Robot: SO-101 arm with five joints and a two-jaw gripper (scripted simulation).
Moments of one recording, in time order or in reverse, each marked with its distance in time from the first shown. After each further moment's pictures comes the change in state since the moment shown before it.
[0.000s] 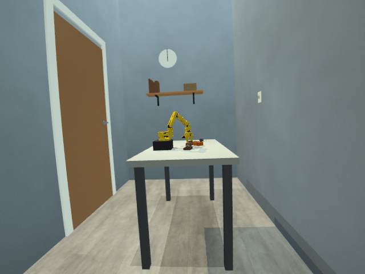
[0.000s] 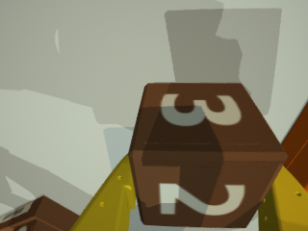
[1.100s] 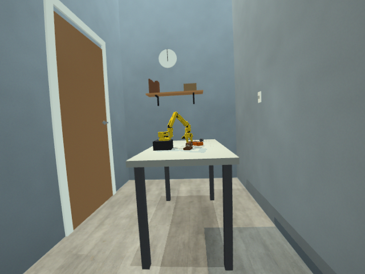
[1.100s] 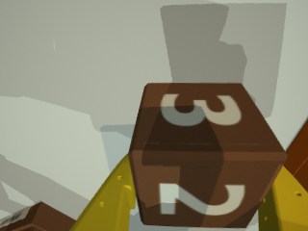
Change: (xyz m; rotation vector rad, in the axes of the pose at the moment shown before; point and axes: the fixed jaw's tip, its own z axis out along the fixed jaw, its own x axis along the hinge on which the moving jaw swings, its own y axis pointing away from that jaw) arm 0.000 0.000 0.005 -0.001 0.000 0.000
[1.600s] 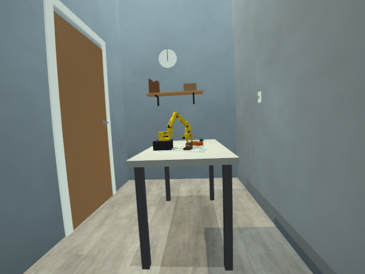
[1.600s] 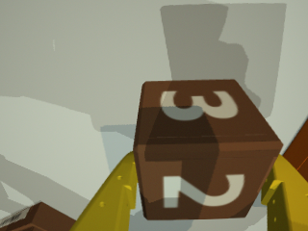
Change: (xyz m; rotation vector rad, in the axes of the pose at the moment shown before) arm 0.000 0.000 0.000 0.001 0.000 0.000
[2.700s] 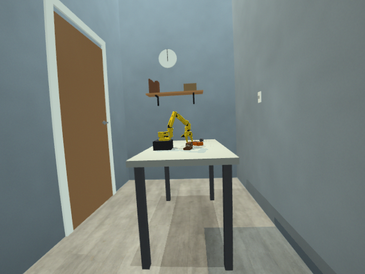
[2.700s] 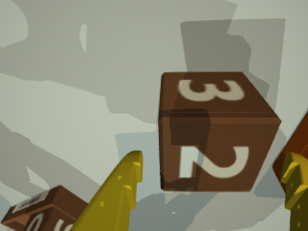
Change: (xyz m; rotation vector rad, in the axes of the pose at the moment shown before) arm -0.002 0.007 -0.014 -0.045 -0.011 0.000
